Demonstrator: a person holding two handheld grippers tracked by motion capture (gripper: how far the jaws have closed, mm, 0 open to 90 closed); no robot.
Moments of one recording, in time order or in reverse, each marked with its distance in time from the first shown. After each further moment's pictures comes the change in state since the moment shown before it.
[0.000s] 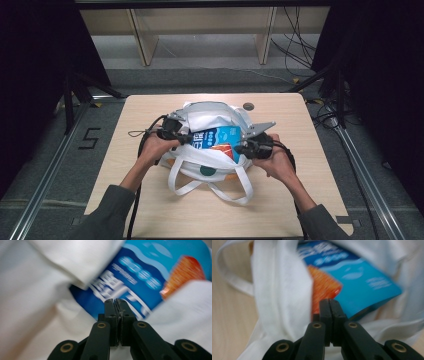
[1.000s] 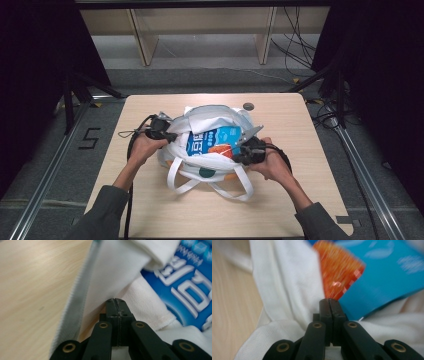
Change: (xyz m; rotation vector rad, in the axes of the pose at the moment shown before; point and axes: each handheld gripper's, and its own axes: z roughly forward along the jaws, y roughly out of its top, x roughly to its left) left arm 0.054 -0.020 -0.010 -0.014 0.133 -0.122; right arm 0.012 -0.012 0.022 0.178 0.084 -0.039
